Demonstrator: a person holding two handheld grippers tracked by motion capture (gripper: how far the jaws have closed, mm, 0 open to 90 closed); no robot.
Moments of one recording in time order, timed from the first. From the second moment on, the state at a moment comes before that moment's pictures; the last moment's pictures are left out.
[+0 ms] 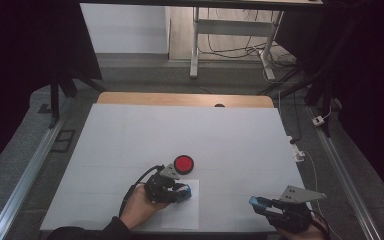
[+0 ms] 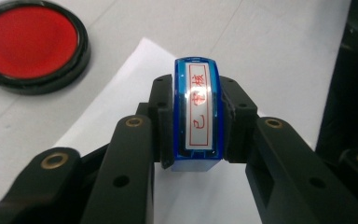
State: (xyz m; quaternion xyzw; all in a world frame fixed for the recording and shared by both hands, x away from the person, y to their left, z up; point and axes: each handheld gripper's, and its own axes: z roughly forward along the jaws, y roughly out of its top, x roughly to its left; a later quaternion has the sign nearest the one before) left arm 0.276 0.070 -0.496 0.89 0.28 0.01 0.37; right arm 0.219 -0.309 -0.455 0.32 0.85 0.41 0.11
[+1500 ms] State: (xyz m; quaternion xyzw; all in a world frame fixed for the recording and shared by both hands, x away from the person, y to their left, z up) left arm 0.265 0.115 -0.433 0.84 0.21 0.03 0.49; right arm 0.219 -0.309 -0.455 0.32 0.85 0.41 0.11
